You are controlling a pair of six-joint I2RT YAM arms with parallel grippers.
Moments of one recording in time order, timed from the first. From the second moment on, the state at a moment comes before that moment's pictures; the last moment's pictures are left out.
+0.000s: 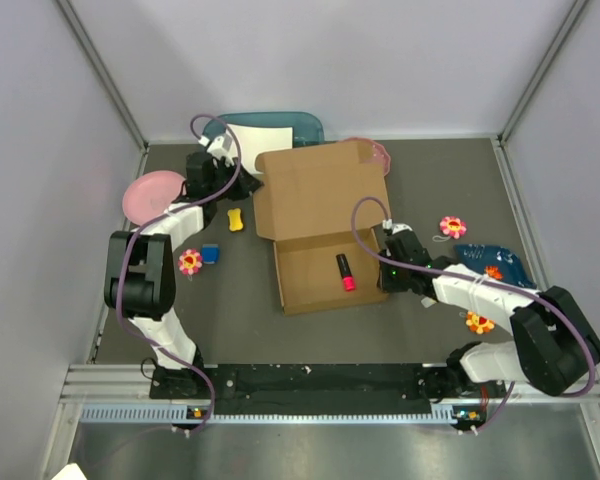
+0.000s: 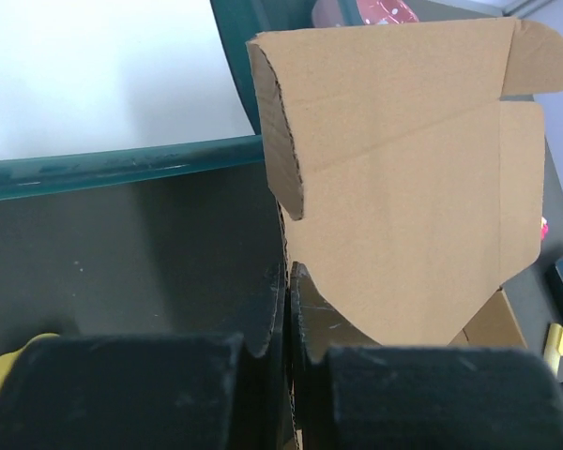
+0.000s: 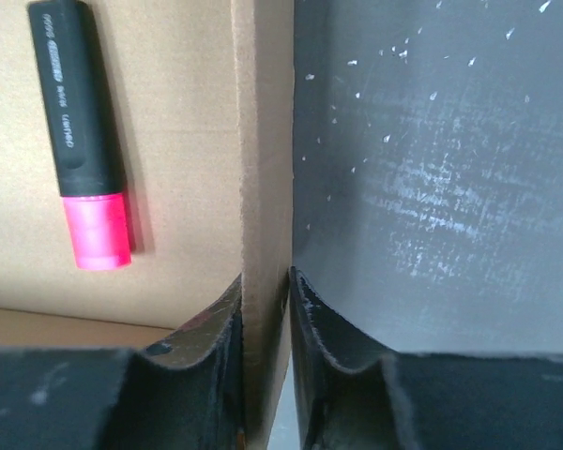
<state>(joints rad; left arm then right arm) -0.11 1.76 1.13 0.23 0.49 -0.44 0.56 1.31 0.60 -0.25 0.07 0.44</state>
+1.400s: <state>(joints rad) -0.27 1.50 0.88 0.41 0.40 -0.18 0.18 1.25 0.95 -0.22 -0.13 0.37</state>
